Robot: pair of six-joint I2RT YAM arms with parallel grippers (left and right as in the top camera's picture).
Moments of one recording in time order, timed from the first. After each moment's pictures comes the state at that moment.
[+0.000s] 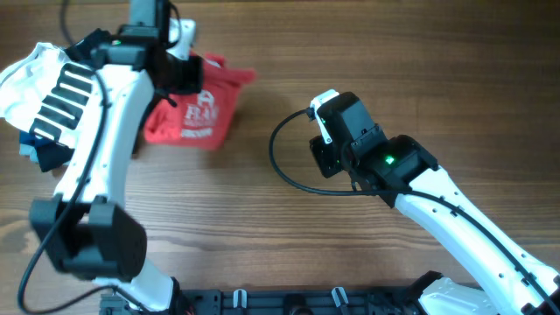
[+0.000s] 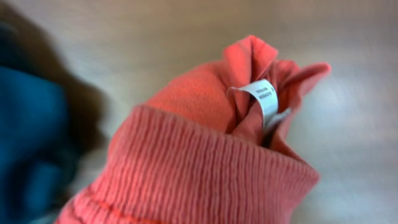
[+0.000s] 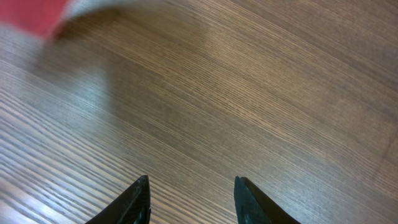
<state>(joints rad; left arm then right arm) -0.08 1.78 1.70 -1.03 0.10 -0.01 0.63 1.37 1.16 -0.78 0.14 0.08</state>
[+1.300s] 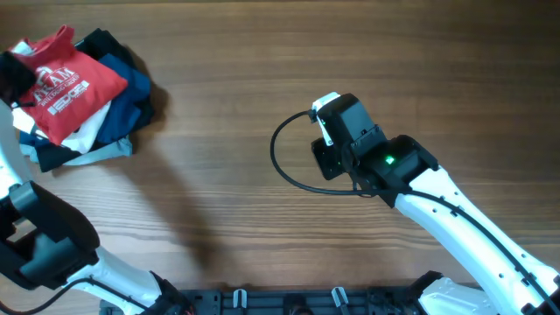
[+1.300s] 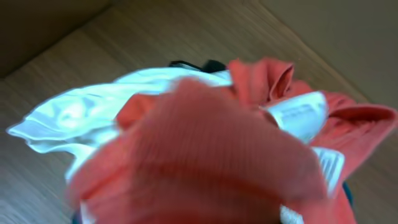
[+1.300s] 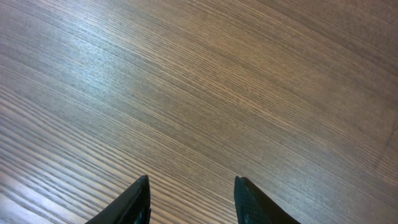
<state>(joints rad) 0.59 1.89 1.70 -0.65 0.03 -0.23 0.63 1.37 1.16 -0.82 0.14 0.10</state>
